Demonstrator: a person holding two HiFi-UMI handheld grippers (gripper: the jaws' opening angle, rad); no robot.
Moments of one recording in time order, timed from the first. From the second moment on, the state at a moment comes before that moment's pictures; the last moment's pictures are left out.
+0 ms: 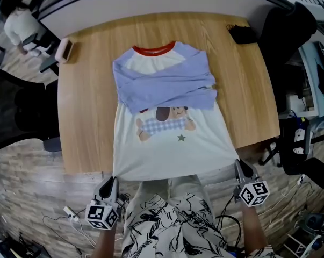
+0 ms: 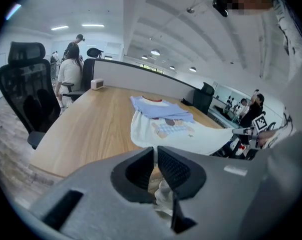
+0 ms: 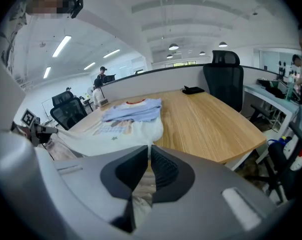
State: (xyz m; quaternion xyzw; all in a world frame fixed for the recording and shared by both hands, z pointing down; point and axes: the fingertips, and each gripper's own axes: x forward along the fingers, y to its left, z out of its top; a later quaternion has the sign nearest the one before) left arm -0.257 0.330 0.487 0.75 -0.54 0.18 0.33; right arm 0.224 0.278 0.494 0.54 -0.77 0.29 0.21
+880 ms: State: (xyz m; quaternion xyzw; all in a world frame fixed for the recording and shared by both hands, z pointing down) left arm -0.285 0.031 0.357 0.76 -0.58 0.08 0.27; right arm 0.198 -0.036 0.379 0.49 -0.82 0.27 0.11
